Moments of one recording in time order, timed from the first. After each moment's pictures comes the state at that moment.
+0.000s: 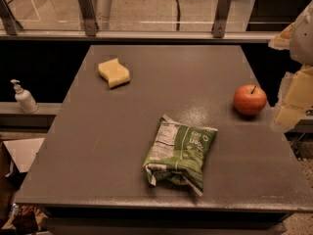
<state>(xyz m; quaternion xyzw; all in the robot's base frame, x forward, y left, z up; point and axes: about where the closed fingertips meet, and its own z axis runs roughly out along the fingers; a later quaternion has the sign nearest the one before) 0.438 -0.217 0.976 -0.60 0.78 -0.03 0.16</state>
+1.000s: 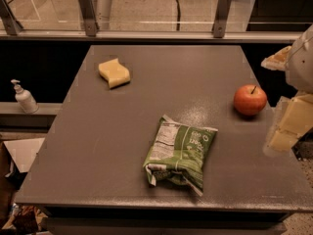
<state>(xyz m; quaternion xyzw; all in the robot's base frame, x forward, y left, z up) 0.412 -0.199 0.953 -0.61 0.77 0.00 0.17</state>
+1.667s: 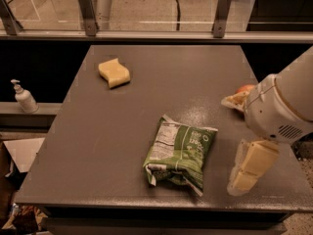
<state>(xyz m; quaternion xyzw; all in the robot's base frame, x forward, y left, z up) 0.379 -0.143 0.887 -0.64 0.74 0.09 0.19</state>
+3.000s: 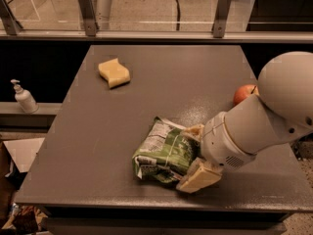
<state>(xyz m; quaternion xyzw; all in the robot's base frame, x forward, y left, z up) 0.368 -0.068 0.810 -0.65 0.71 0.18 0.21</state>
